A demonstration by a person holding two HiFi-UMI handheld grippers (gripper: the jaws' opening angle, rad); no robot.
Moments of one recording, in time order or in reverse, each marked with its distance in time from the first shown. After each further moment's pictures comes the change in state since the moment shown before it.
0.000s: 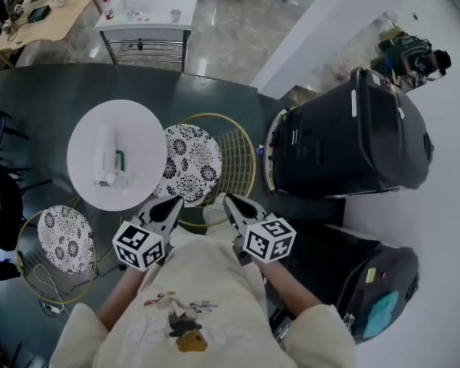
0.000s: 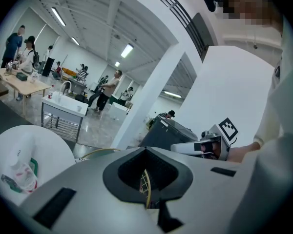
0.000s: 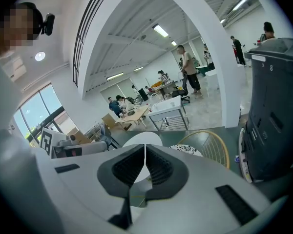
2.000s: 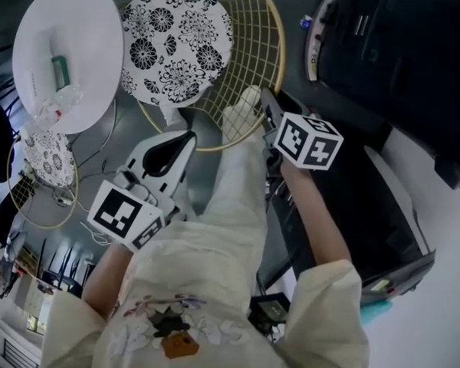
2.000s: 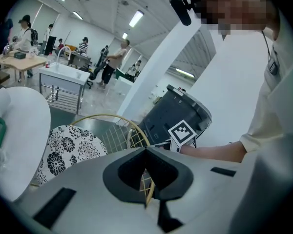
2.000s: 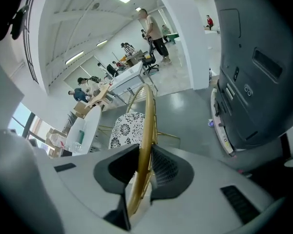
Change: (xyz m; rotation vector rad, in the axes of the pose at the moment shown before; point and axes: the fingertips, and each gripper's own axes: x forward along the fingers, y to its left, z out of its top) left arm 0.194 0.018 -0.142 -0.117 0.294 0.058; right arm 0.110 -0.331 -0.140 0.276 0.337 -0.239
